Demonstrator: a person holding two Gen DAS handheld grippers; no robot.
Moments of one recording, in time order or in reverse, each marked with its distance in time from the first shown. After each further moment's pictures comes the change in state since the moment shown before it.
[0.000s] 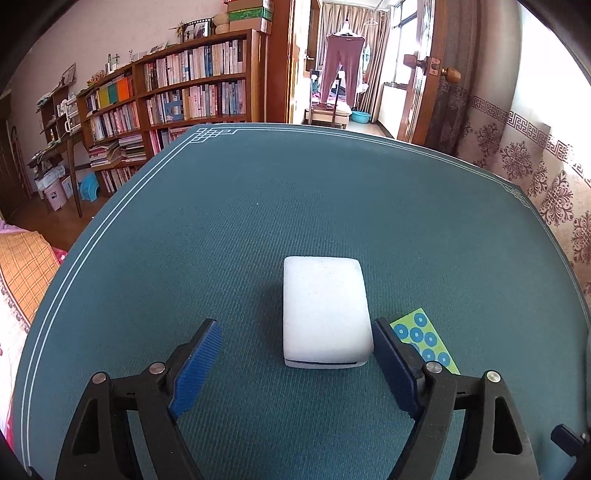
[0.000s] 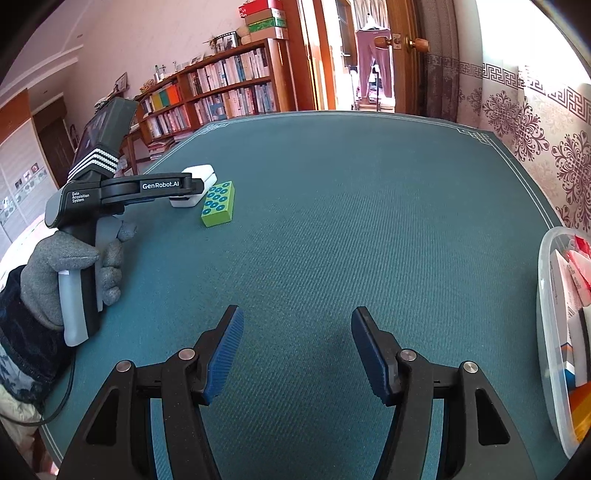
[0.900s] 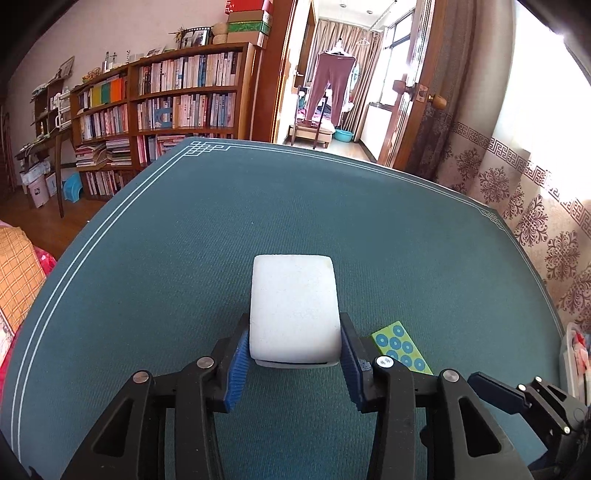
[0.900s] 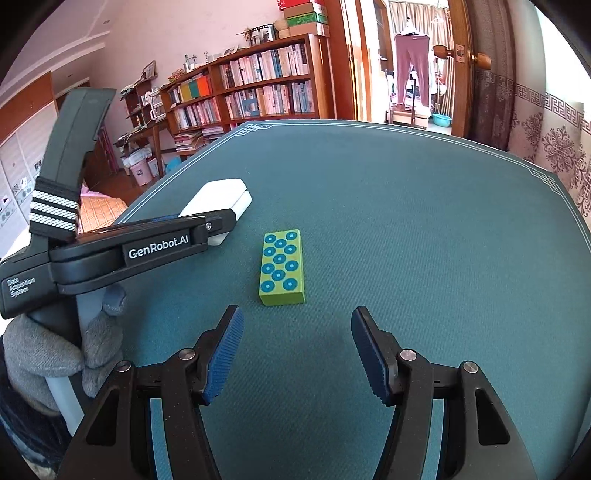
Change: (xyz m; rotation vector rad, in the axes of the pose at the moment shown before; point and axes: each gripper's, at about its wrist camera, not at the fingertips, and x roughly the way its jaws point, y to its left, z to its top) left arm -0.023 0.016 0.005 -0.032 -0.083 -0.099; right arm 0.076 0.061 0.074 -0.089 0.002 0.081
